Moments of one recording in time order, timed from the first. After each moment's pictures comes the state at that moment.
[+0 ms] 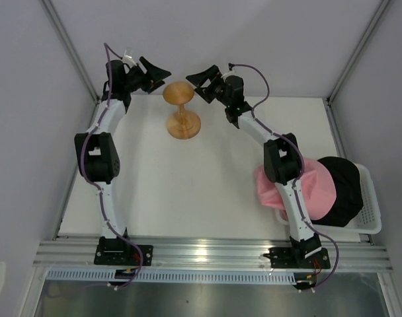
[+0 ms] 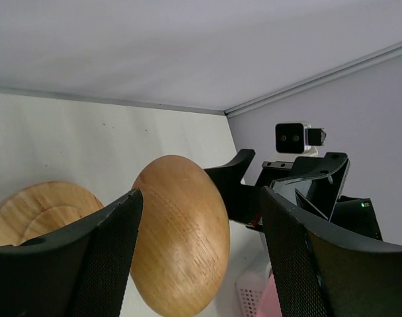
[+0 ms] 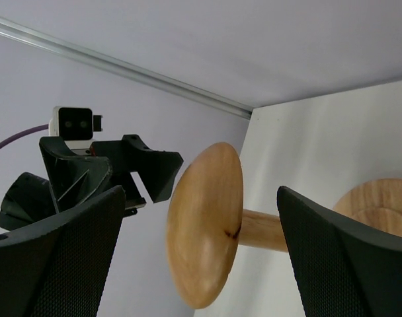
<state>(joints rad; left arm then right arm) 0.02 2.17 1.91 0.11 0.75 -0.89 0.45 2.44 2.12 0.37 -0.30 1.15</state>
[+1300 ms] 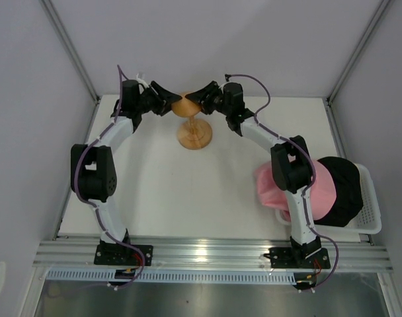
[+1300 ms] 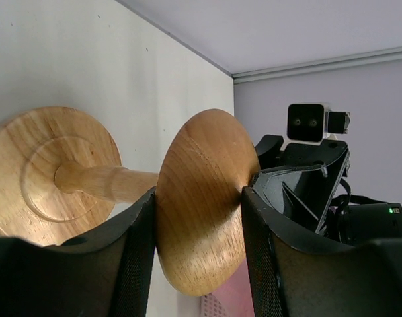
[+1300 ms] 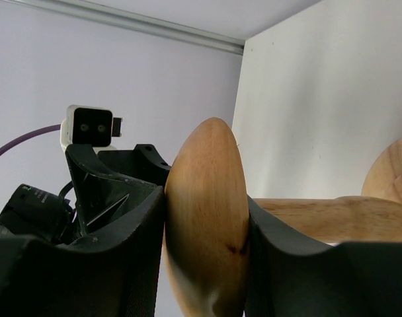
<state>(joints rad) -0.10 1.92 1.50 0.08 0.60 -1.00 0.50 2.25 1.86 0.28 -0.35 1.19</state>
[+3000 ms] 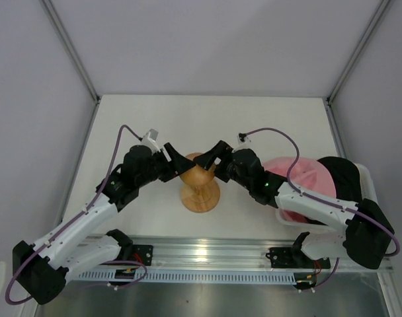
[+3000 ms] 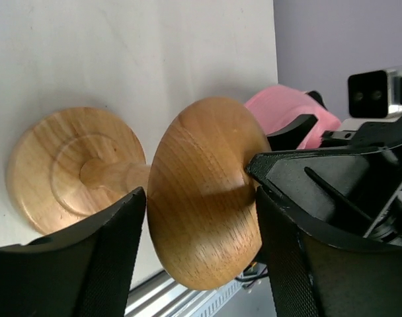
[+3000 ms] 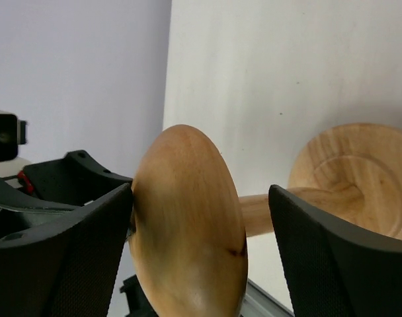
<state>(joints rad) -0.59 0.92 0.74 -0.24 0.12 -0.97 0.90 1.29 0.82 0.16 0.14 1.16</state>
